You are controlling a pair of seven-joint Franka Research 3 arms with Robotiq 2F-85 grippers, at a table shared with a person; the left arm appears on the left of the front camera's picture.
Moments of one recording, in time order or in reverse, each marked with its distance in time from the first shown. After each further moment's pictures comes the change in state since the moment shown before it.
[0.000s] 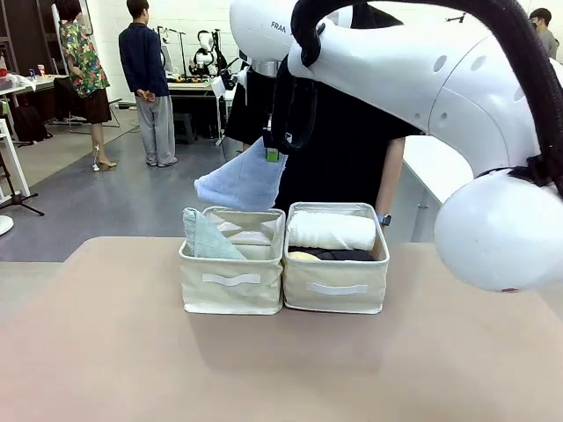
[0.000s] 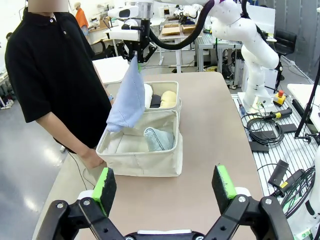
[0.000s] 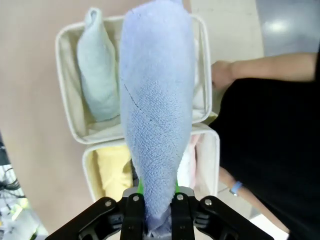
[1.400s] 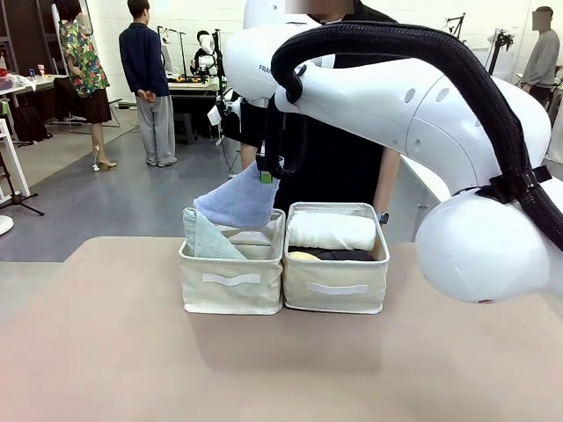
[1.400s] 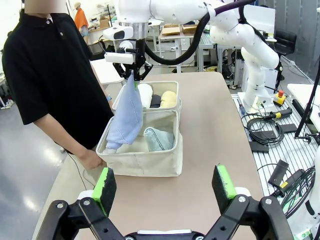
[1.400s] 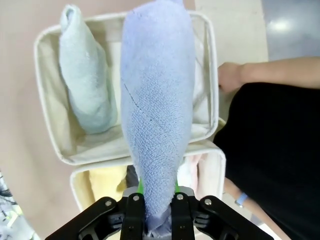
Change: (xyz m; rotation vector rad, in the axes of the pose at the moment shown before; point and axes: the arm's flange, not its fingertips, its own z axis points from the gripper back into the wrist) left arm 0.000 0.000 0.000 0.000 0.000 0.000; right arm 0.015 -0.006 -0.058 0.015 0.014 0.009
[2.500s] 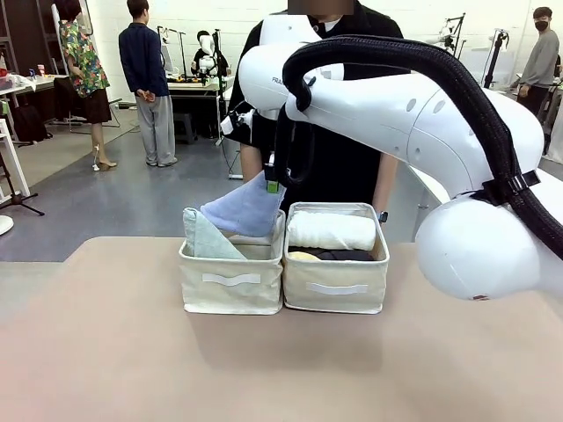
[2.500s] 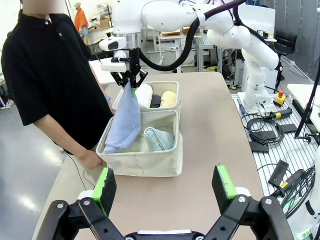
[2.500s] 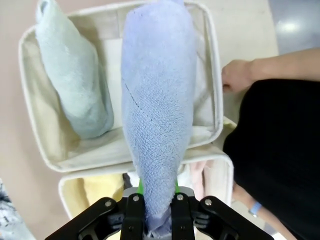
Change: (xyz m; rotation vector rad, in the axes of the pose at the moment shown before) left arm 0.000 0.000 0.000 0.000 0.000 0.000; right arm -0.021 -0.026 -0.042 0.068 -0.035 -0.040
